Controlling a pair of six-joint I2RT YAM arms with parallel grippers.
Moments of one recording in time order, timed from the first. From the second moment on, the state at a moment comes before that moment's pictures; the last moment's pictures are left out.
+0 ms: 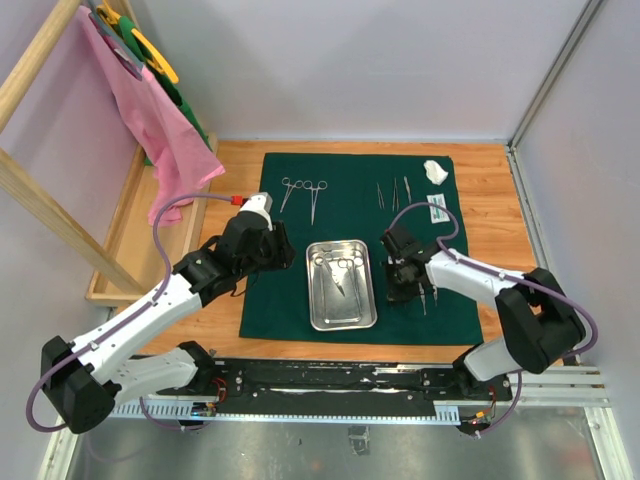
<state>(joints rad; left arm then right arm) -0.70 1.02 0.86 -0.45 -0.22 -0.61 0.59 1.46 0.77 -0.58 -0.01 0.47</state>
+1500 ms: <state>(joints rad) -0.70 1.07 0.66 -0.16 0.11 -0.61 0.54 0.65 0.84 -0.44 -0.99 0.74</state>
